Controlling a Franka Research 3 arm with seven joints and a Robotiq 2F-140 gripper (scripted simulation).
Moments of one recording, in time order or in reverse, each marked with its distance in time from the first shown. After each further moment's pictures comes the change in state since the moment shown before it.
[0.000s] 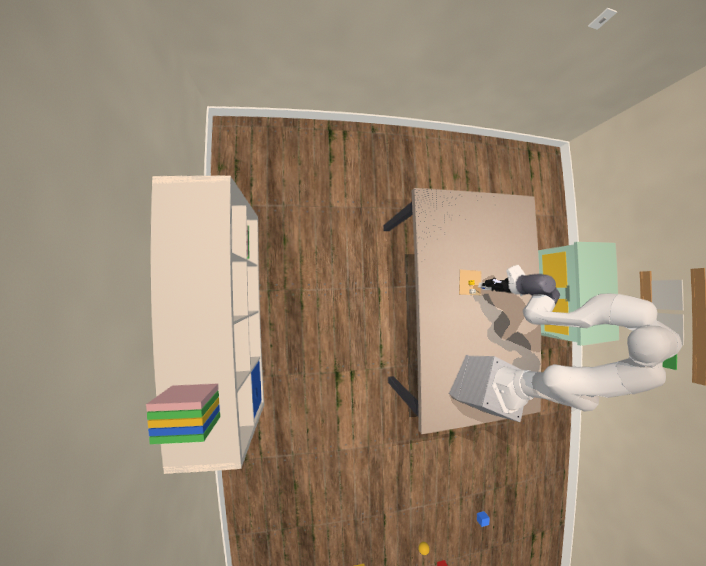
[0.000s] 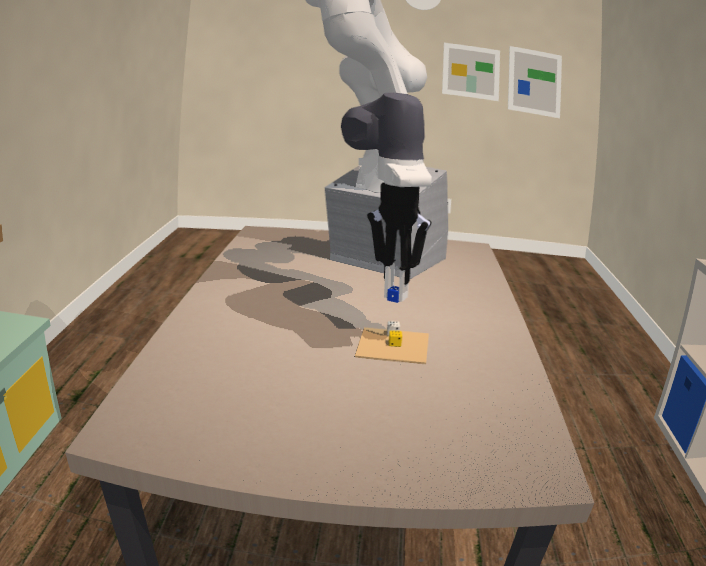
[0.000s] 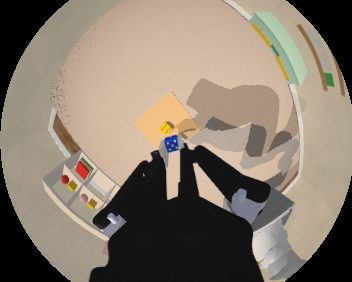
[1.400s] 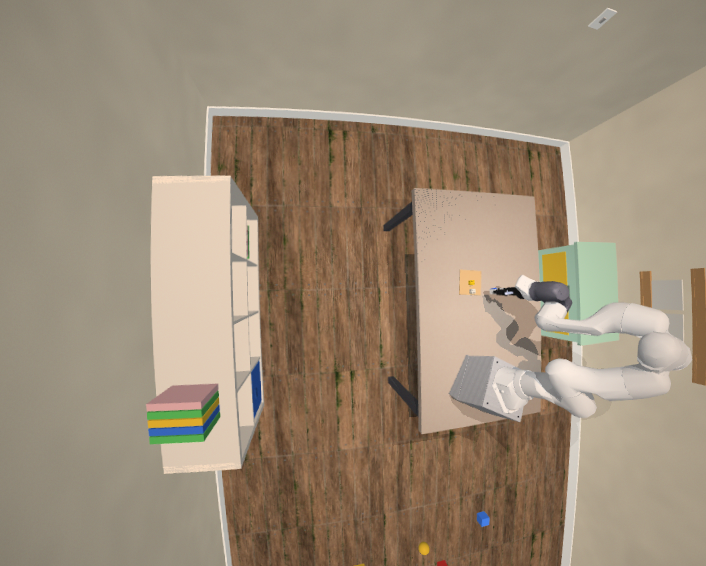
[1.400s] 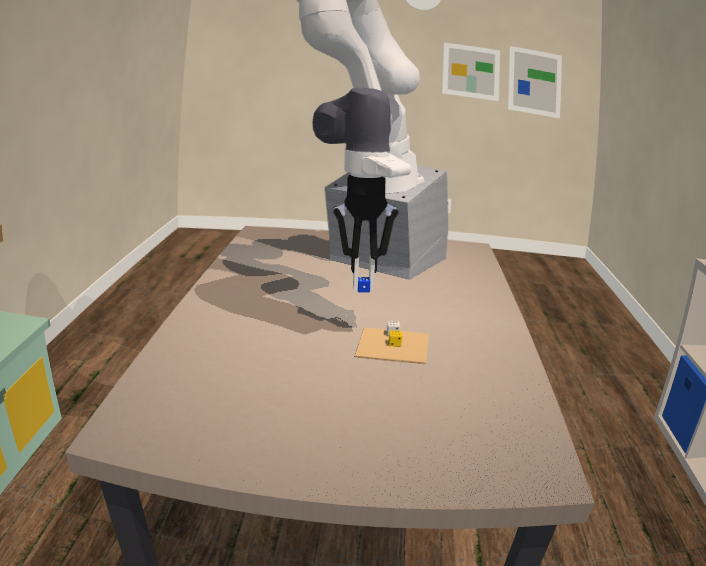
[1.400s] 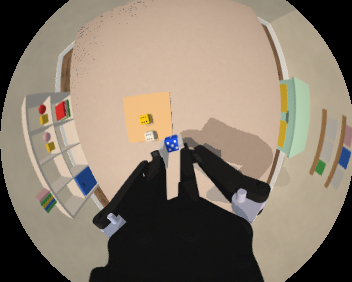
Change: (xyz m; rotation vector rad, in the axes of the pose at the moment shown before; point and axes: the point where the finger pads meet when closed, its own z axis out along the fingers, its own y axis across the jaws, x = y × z) arm 0.004 0.073 -0.007 -0.002 0.014 -0.599
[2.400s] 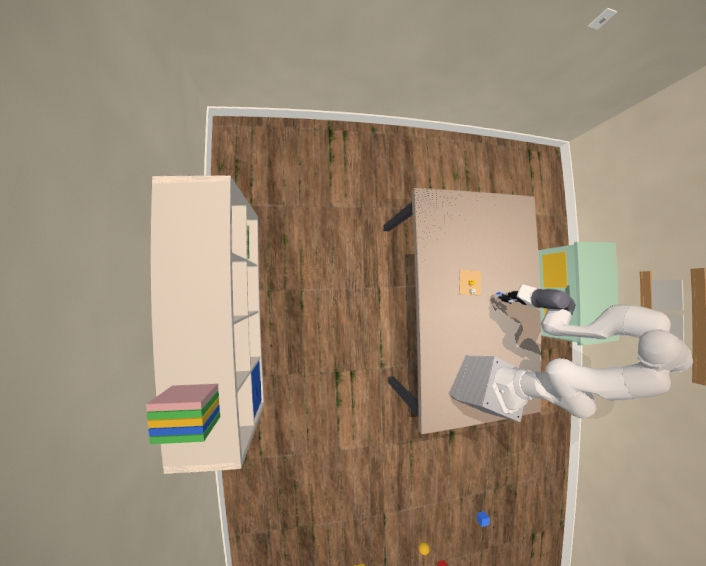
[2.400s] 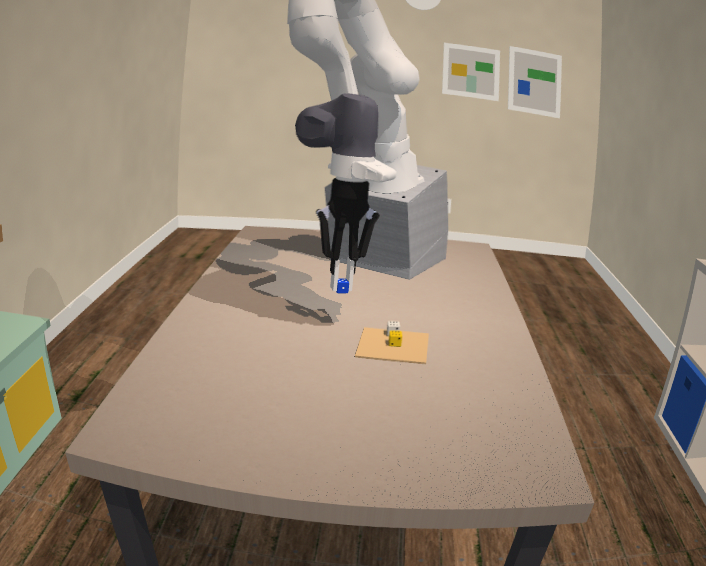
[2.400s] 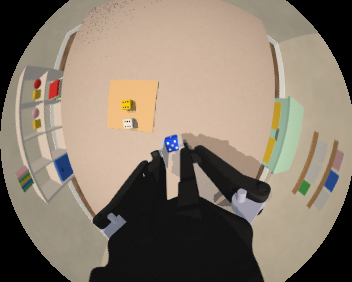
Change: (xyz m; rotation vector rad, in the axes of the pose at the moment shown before) arm -0.034 0.041 0.015 -0.066 0.004 -0.193
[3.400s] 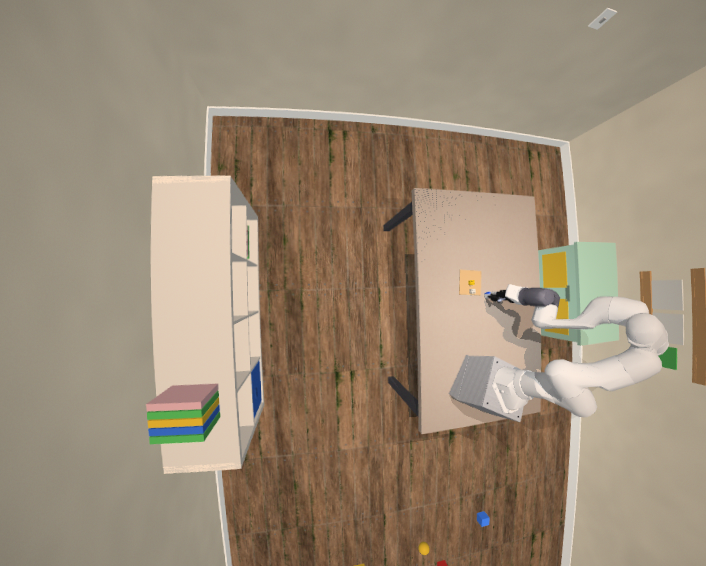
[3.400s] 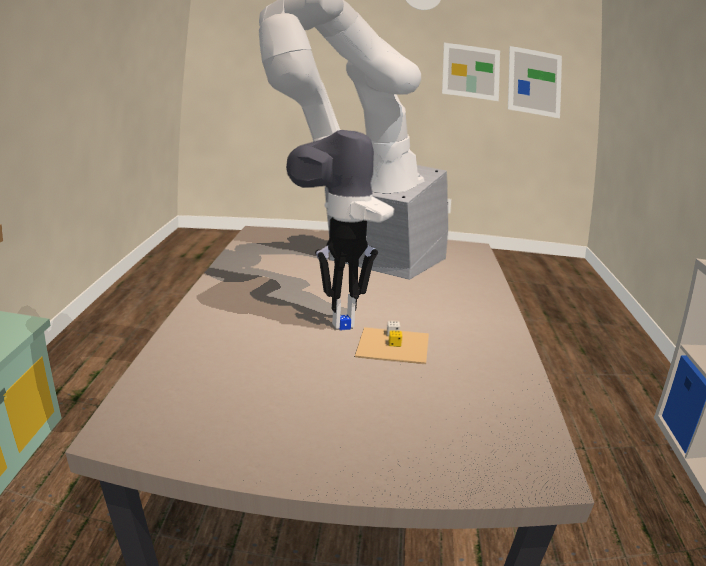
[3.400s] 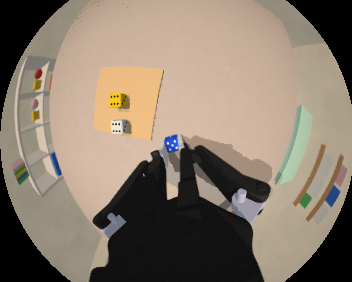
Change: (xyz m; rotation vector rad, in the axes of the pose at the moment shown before) arm 0.004 -0.009 0.081 0.041 -0.003 -0.063
